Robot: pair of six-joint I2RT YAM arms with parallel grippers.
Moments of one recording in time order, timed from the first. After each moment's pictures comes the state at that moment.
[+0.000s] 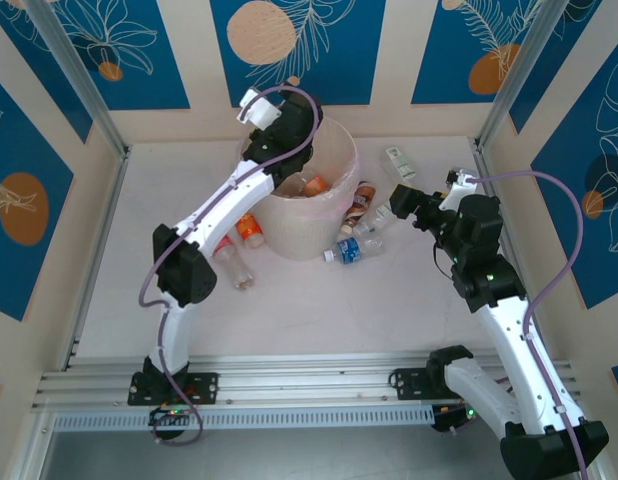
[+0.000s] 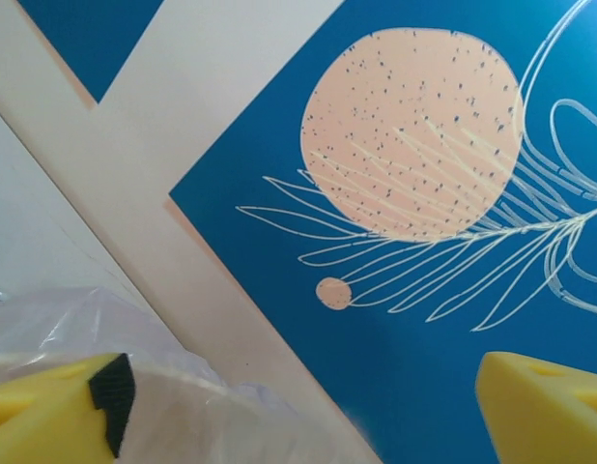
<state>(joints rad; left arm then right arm) -0.67 2.14 2.26 -0.45 -0.98 -1.10 0.21 0.81 0.90 -0.34 -0.05 0.46</state>
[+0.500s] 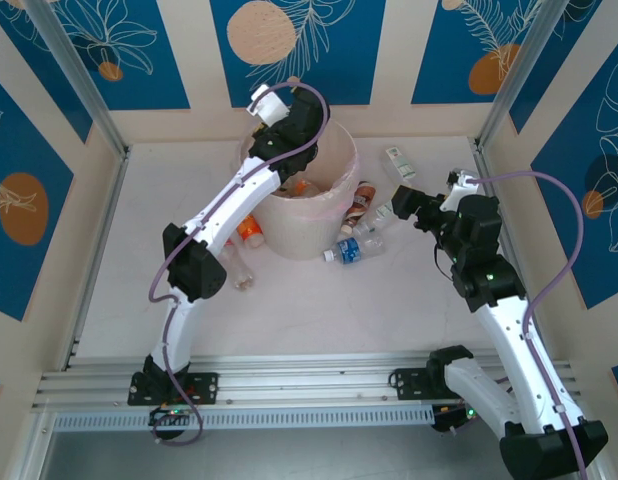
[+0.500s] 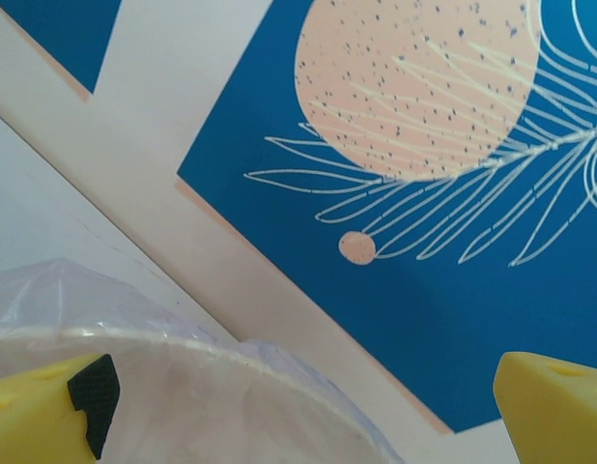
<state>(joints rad) -0.68 2.21 2.38 -0.59 -0.91 -0.99 0.20 0.82 0.90 -0.36 -0.01 0.45</state>
